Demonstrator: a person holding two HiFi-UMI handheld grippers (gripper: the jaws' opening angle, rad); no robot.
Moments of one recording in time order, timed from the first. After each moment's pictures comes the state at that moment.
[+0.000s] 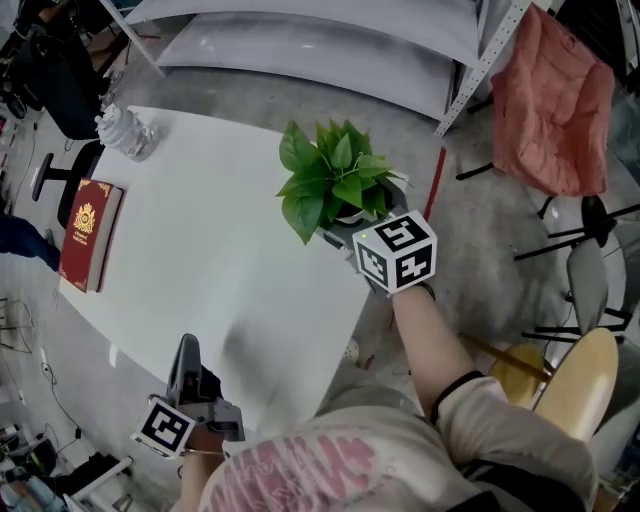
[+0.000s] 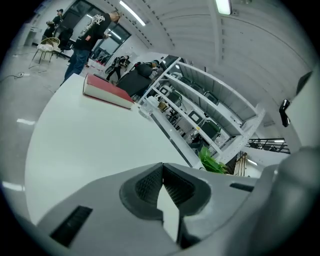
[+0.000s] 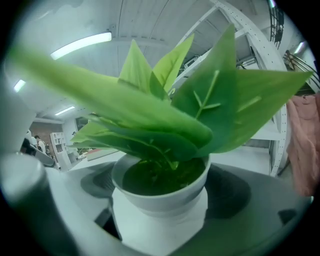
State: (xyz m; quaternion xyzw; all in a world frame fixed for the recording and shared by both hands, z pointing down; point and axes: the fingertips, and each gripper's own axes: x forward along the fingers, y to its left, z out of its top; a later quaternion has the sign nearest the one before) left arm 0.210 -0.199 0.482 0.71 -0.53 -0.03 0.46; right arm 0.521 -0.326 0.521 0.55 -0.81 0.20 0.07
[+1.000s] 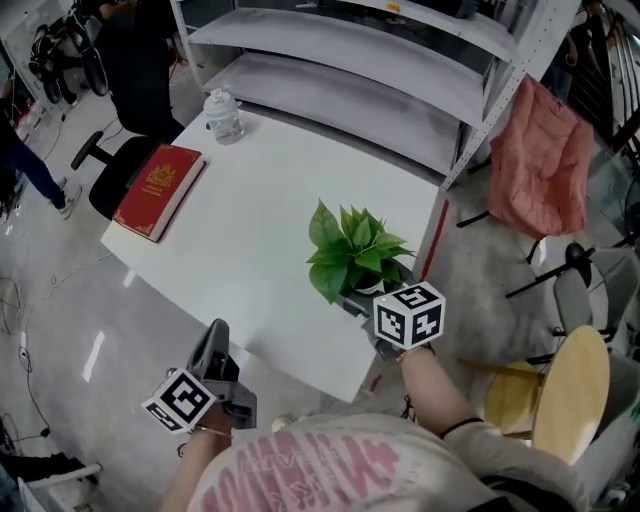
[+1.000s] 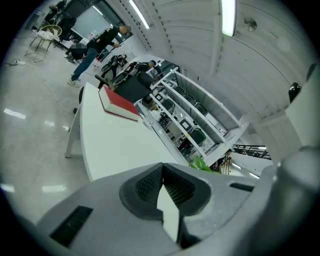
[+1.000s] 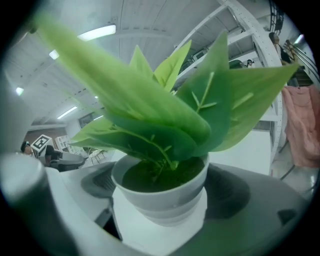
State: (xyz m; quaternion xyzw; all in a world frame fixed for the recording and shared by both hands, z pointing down) left arm 0.076 -0.119 0.459 0.75 -0.48 -0.07 0.45; right arm 0.331 -0.151 0.490 0.53 -0.80 0.27 0.09
